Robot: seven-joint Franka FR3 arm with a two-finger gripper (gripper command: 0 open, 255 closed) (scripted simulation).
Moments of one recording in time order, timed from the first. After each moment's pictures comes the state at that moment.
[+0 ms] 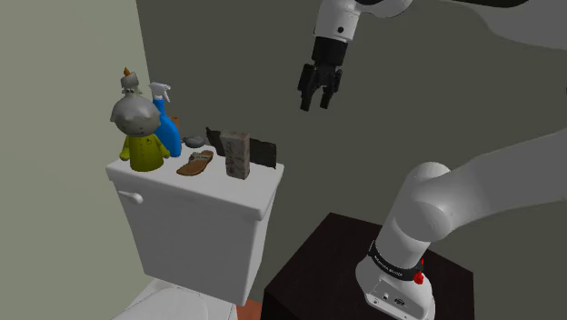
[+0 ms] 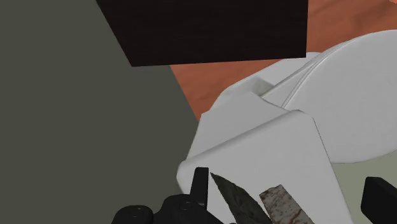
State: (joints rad) arm 0.01 -0.75 0.00 -2.27 0.10 1.54 0.09
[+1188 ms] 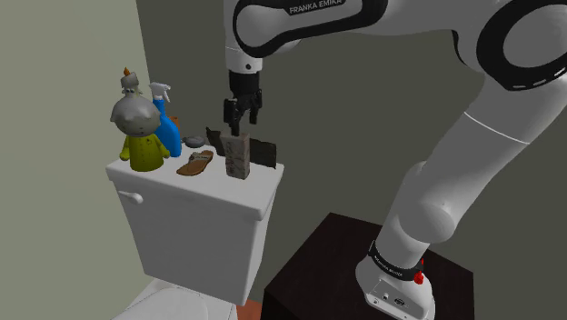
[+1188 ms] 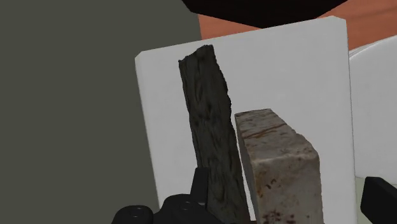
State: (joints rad) arm 0.08 -0.20 0.16 -2.05 -0.03 1.84 0.03
